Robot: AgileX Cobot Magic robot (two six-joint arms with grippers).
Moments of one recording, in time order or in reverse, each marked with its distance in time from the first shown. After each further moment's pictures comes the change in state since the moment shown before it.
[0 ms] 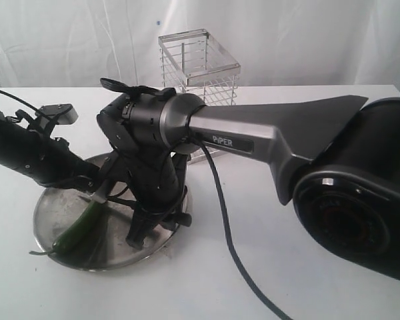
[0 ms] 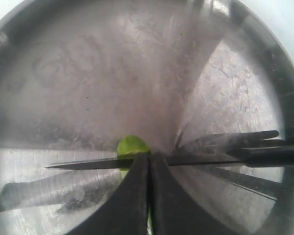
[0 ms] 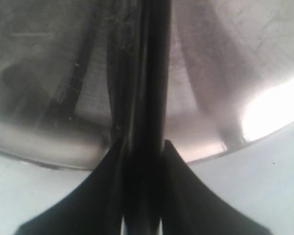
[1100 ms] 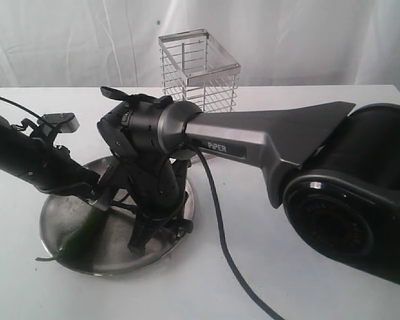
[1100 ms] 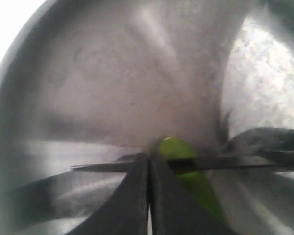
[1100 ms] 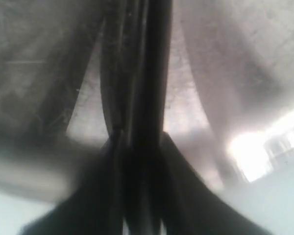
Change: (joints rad) left arm 0.000 0.060 -0.002 0.028 -0.046 -0.009; right arm 0.000 0.031 -0.008 0.010 0.014 -0.010
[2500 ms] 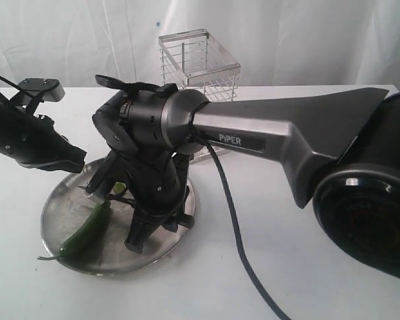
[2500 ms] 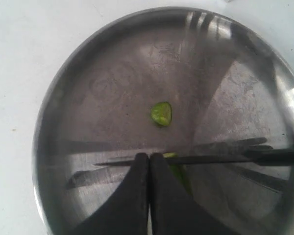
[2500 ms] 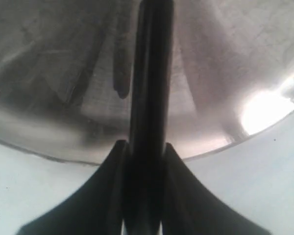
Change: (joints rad) left arm -0.001 -0.209 -0.004 0.155 0.045 -0.129; right arm 0.024 -0.096 0.075 -0.050 -0.013 0.077
